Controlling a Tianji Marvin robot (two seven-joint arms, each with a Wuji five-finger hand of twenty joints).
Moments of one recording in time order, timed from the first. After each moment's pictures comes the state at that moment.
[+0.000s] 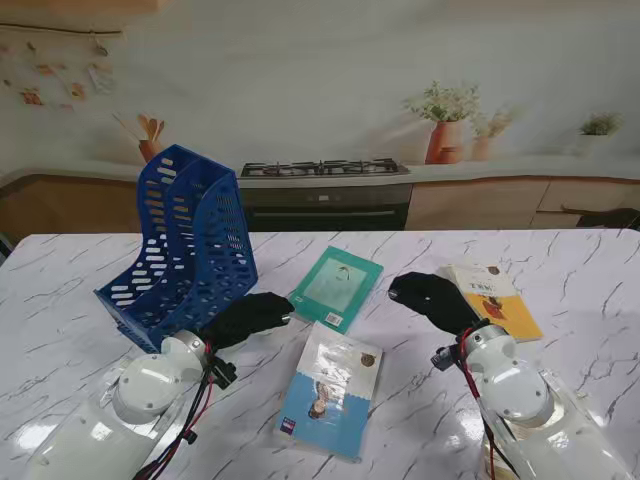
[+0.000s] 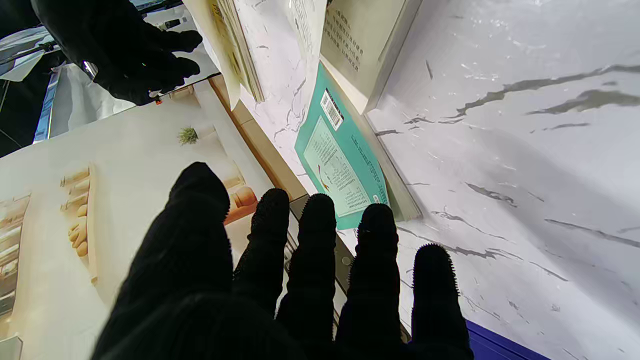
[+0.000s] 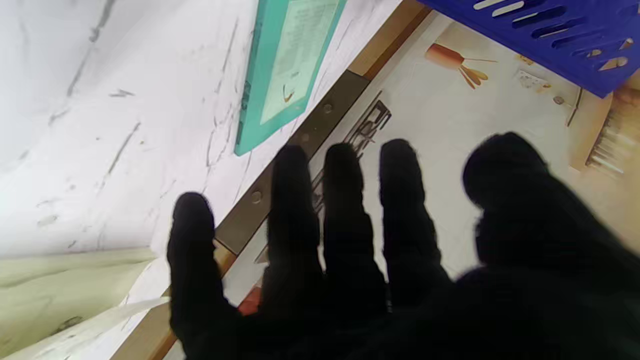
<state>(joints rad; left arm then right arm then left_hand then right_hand) 1.52 -1.11 -1.19 -1.49 0.11 -0.10 -0.20 -1.60 -1.14 1.31 -1.55 -0.21 -0.14 0.00 0.93 -0.15 0.10 -0.02 0.52 0.15 0.52 0.48 0.66 0.16 0.30 0.44 0.52 0.24 0.27 0.50 0.00 0.26 0.69 0.39 0.65 -0.32 0.45 -0.15 0.72 -0.03 0.53 0.67 0.85 0.05 0.38 0.45 0.81 0.07 0.32 0.42 0.15 0.58 1.00 0.58</state>
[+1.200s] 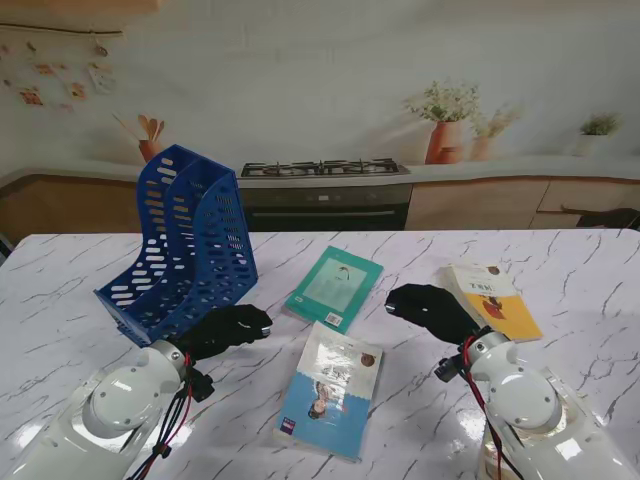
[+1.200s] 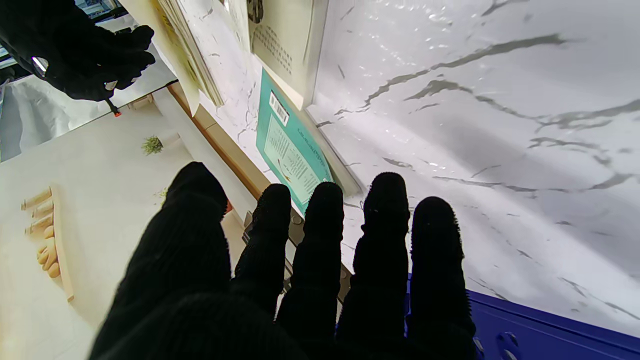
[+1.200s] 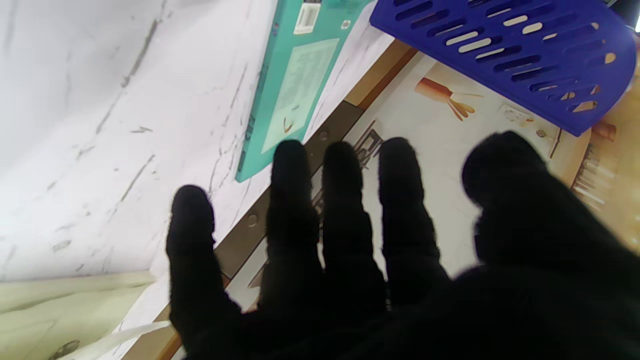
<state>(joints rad) 1.64 -1.08 -1.31 -1.60 0.24 -0.05 -0.24 -1.63 -1.12 1.33 -1.57 -0.21 -0.17 0.09 0.92 -0.15 0.10 -0.02 0.56 0.15 0.54 0.47 0.74 0.20 0.36 0.44 0.70 0.30 0.43 0.53 0.30 0.29 0.95 0.47 0.65 -0.32 0.45 -0.15 0.72 -0.03 0.54 0.67 0.86 0.05 0.38 0.45 0.83 0.07 0.32 0.42 0.20 0.58 1.02 0.58</state>
